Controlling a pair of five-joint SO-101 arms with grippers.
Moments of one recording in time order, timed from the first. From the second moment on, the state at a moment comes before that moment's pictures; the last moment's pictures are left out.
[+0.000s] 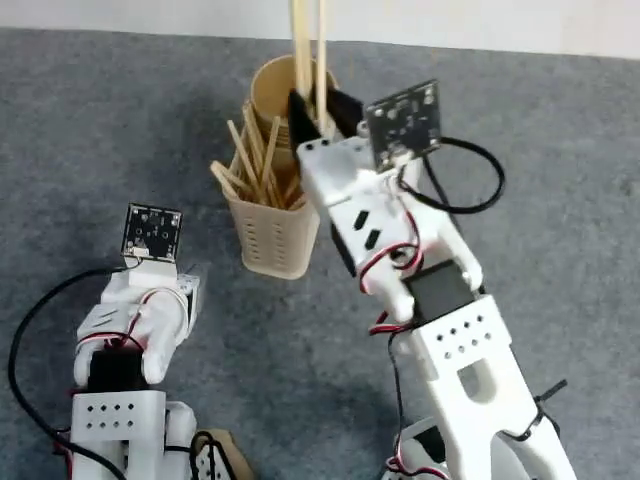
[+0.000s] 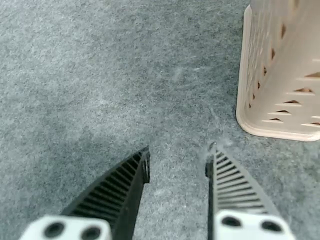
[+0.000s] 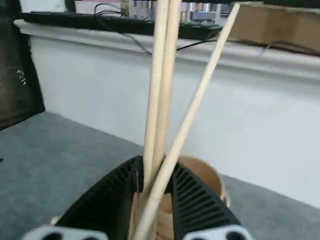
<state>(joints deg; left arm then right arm) -10.0 -75.4 76.3 52.2 -5.9 -33.9 -38.6 29.0 19.3 3.2</state>
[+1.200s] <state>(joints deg) -10.0 -75.4 76.3 52.2 -5.9 -38.6 -39.6 41.5 12.3 9.1</state>
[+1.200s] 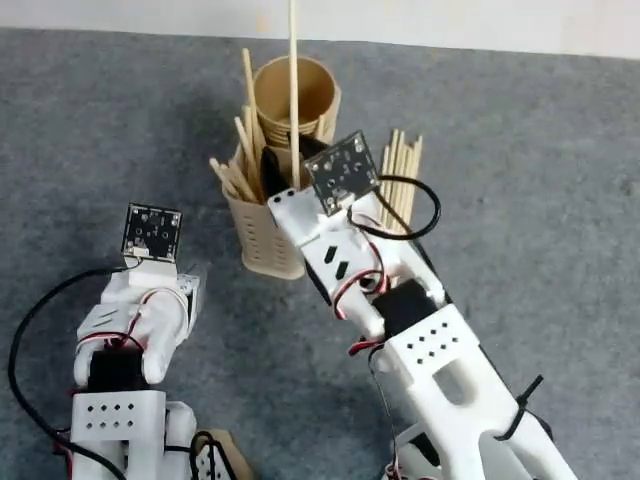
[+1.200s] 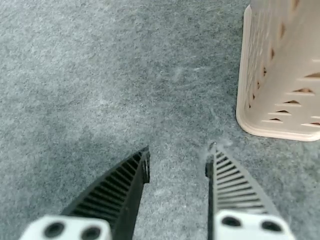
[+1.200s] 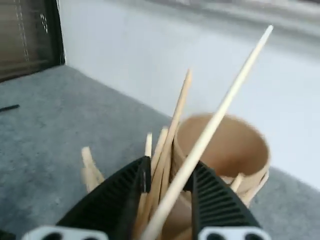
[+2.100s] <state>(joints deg) -10.0 -75.4 76.3 52.2 -5.9 -3.8 -39.6 38.2 43.9 12.0</state>
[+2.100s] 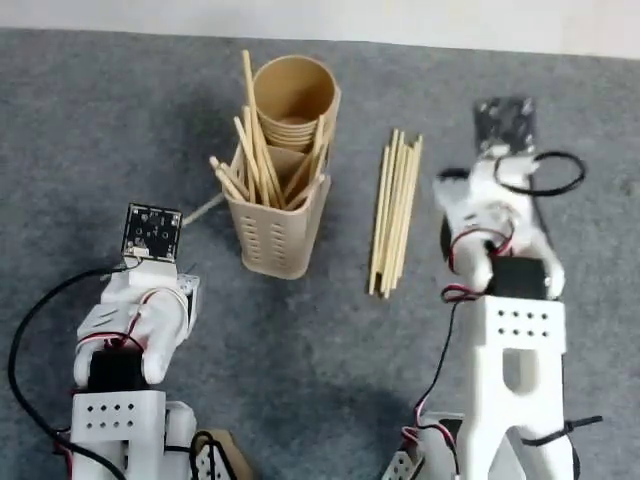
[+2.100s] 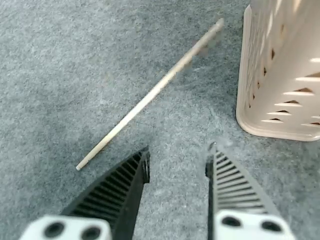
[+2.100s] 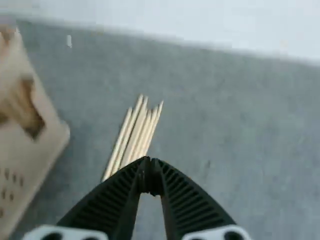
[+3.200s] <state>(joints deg) -24.7 20.8 -9.7 88.3 -47.5 -6.2 -39.7 78.0 18.0 11.9</state>
